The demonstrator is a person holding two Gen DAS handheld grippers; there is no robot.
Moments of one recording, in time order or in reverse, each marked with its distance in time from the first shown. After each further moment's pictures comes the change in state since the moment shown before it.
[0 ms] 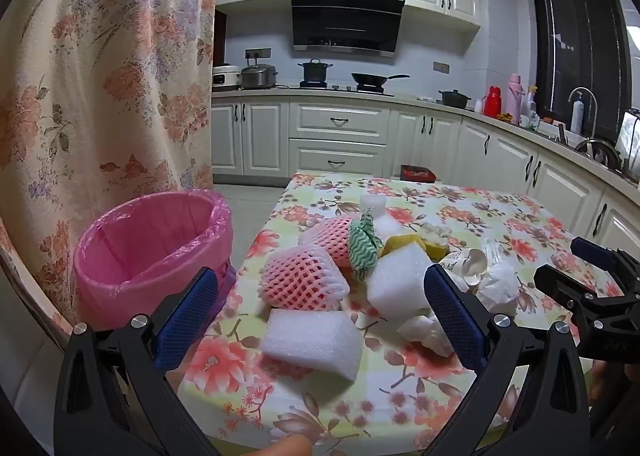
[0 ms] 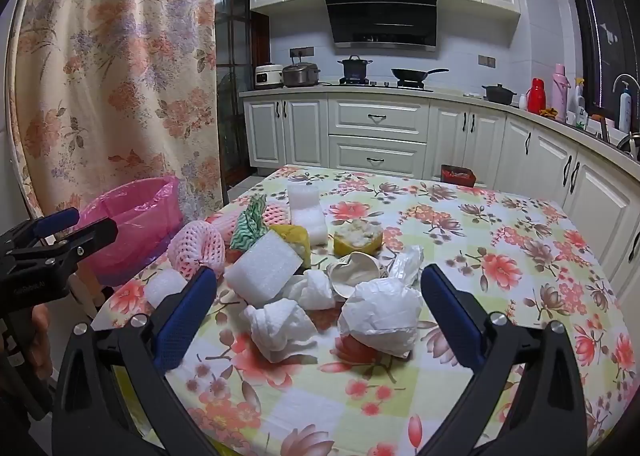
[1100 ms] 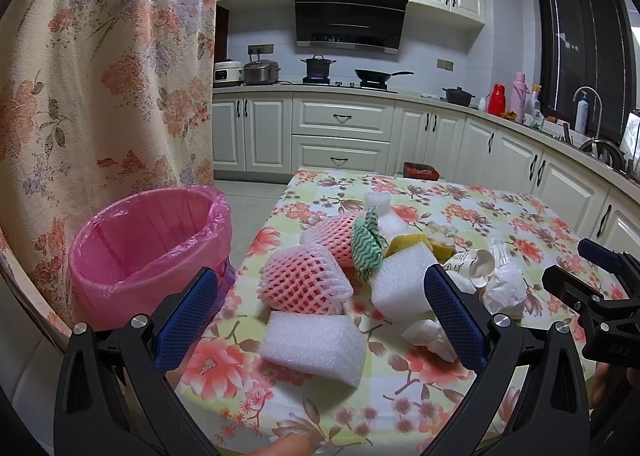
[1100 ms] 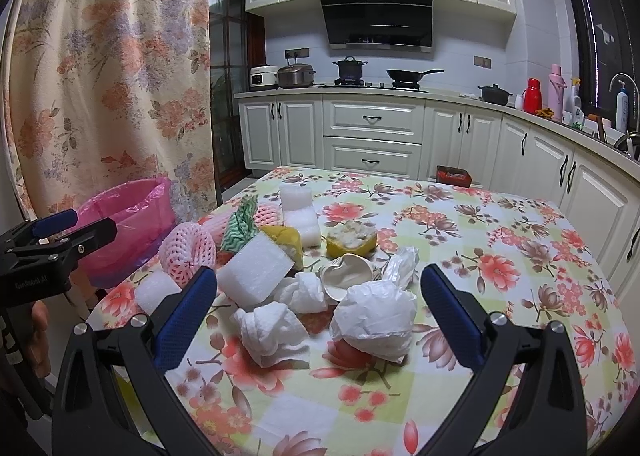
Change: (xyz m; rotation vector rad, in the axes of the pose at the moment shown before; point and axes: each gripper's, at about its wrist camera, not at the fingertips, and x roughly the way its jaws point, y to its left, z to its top) left arm 0.013 0.004 -0.002 -0.021 0.010 0.001; right arm 0.008 -0.005 -0.002 0.007 -0.001 -0.010
